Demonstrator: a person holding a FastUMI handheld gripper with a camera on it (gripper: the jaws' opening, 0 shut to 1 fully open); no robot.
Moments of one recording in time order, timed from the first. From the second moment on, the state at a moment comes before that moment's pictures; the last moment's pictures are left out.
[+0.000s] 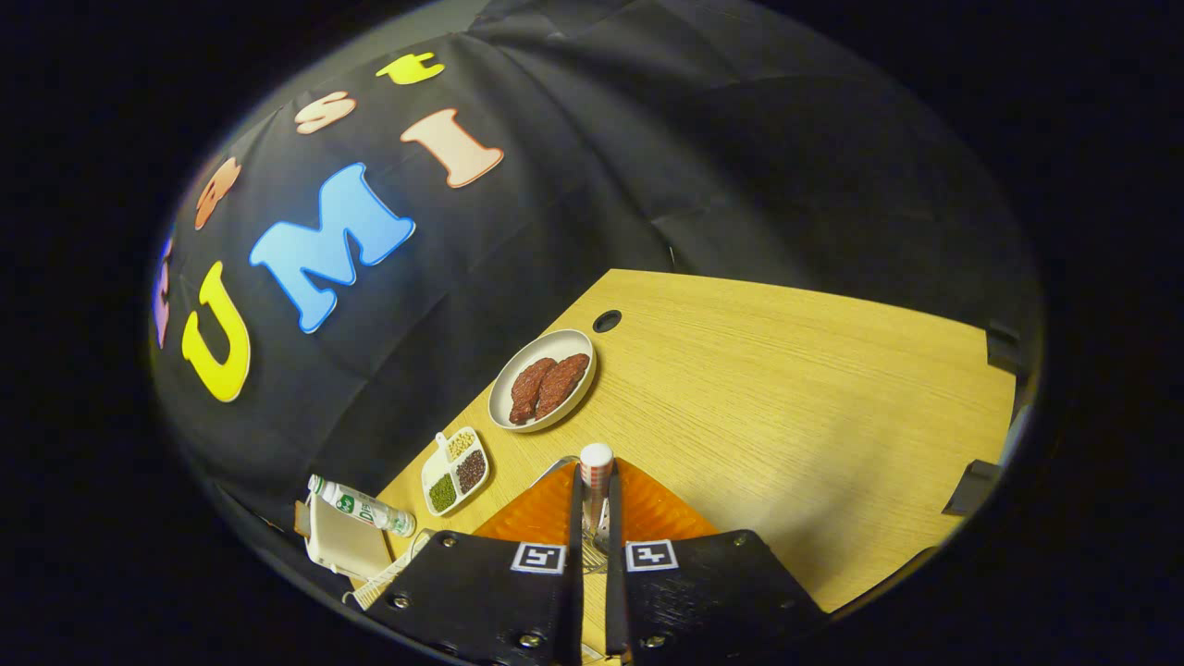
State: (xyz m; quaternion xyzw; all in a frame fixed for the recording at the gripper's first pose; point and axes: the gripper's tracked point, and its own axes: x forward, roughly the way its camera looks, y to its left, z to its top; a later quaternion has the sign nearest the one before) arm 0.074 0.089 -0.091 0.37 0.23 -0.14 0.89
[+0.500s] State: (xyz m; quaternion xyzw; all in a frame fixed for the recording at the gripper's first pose) arm 0.070 0.091 -0.099 0.39 0.22 -0.15 0.88
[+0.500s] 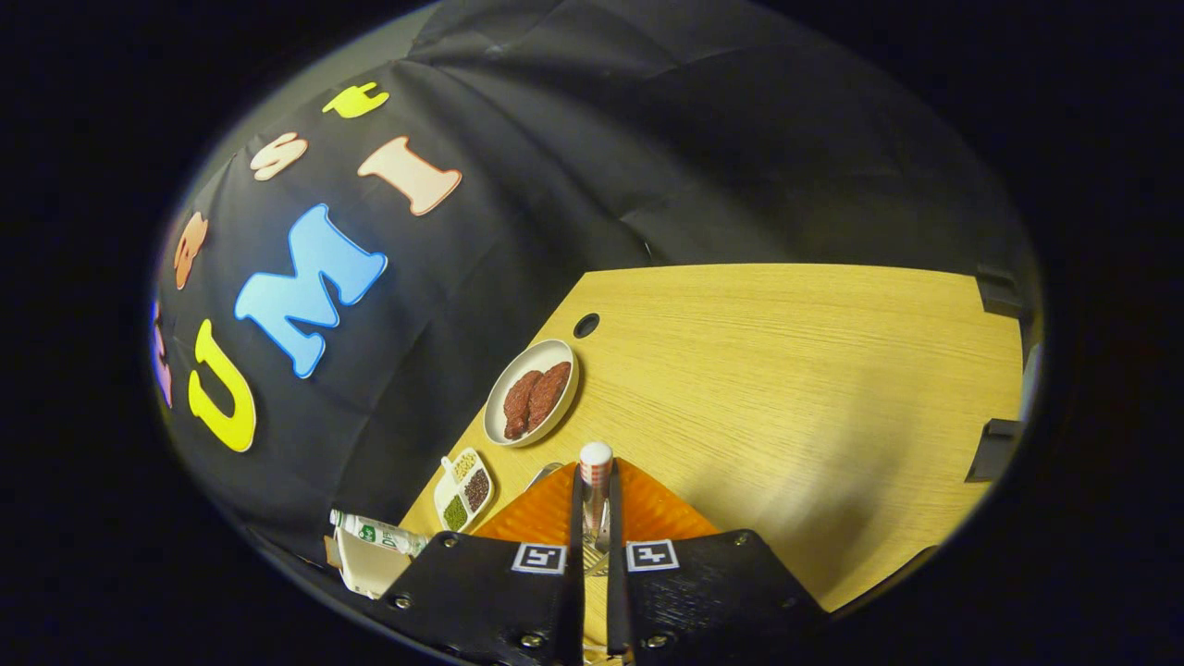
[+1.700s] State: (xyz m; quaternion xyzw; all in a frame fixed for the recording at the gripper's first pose) arm 0.020 0.165 0.053 0.17 0.13 -0.05 0.98
